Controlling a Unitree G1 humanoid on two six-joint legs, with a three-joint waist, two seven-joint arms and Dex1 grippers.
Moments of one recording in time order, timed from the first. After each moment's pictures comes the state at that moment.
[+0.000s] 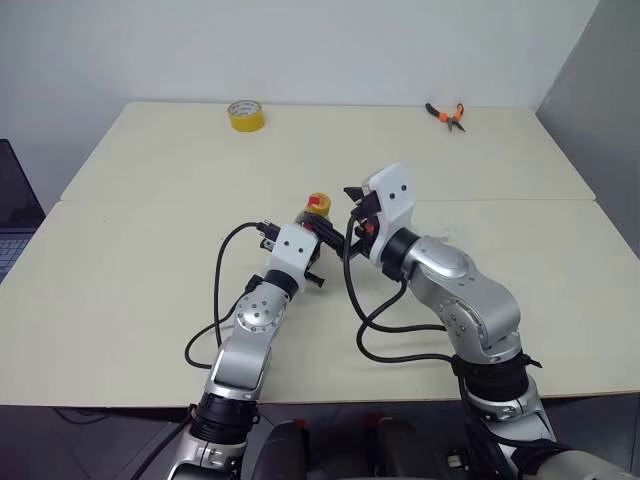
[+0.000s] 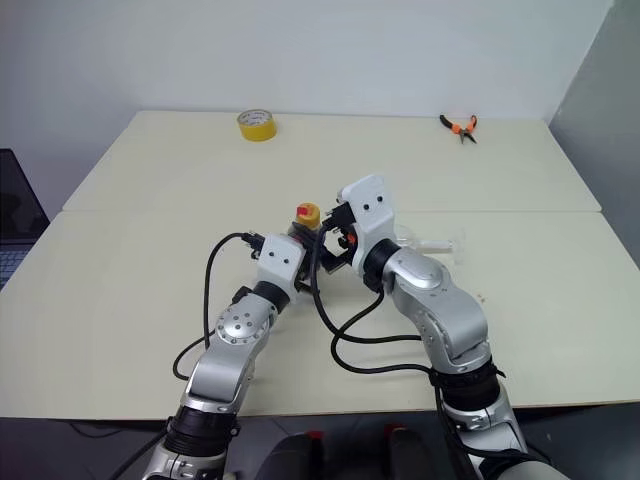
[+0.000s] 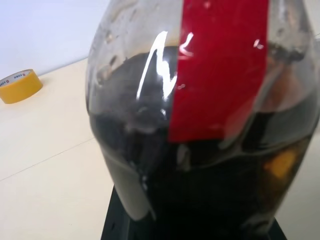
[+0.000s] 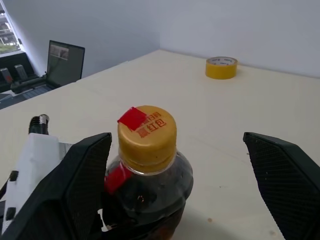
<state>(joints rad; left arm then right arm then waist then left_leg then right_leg) -0.28 0.15 -0.15 -0.17 0.14 0.32 -0.19 -0.58 -0.07 0.19 -0.38 0.28 0.79 0.26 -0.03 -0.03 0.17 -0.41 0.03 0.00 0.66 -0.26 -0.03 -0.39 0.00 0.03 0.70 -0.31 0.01</state>
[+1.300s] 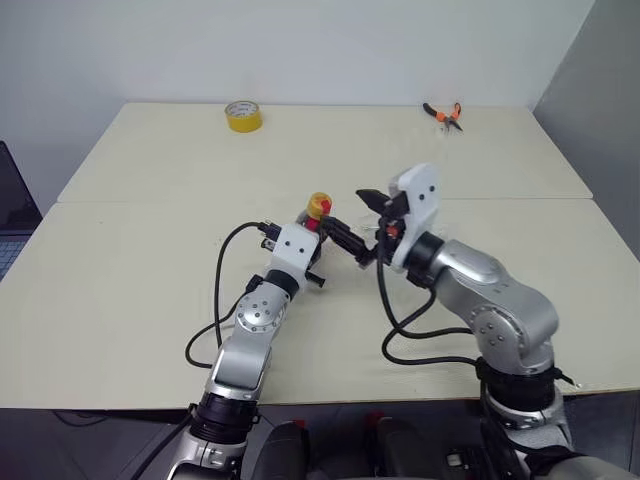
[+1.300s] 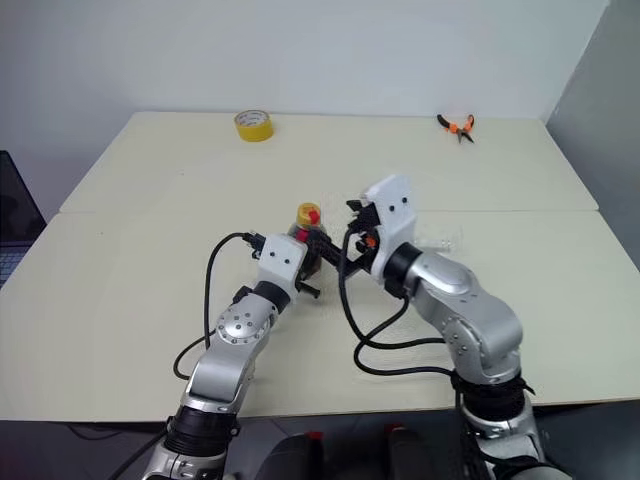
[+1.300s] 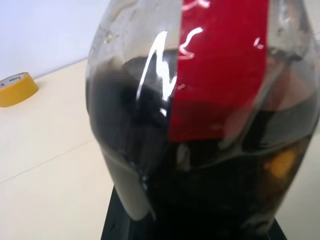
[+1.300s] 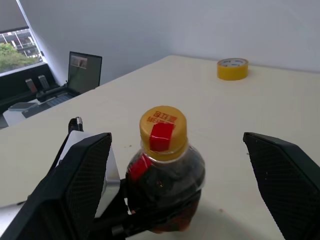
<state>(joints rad) -0.29 0.15 -0.16 -0.16 0.14 0.32 -0.19 -0.55 -0.11 0.12 -0.48 0.44 0.88 0.28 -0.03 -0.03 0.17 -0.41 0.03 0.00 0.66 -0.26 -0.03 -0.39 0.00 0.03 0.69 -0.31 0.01</state>
